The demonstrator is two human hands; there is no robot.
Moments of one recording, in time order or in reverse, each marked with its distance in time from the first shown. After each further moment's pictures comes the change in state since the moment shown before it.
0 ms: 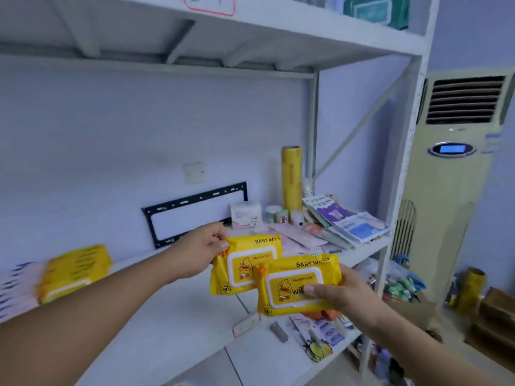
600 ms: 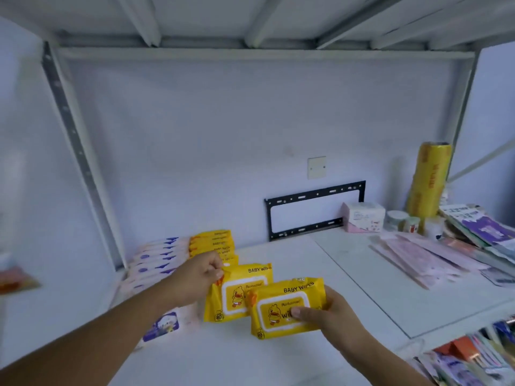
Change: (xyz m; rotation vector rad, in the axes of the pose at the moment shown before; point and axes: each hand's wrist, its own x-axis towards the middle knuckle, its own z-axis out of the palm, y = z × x) left_hand -0.128 -0.265 -0.202 0.092 0.161 -0.260; right_hand 0.129 0.060 0.338 0.086 -0.199 0.031
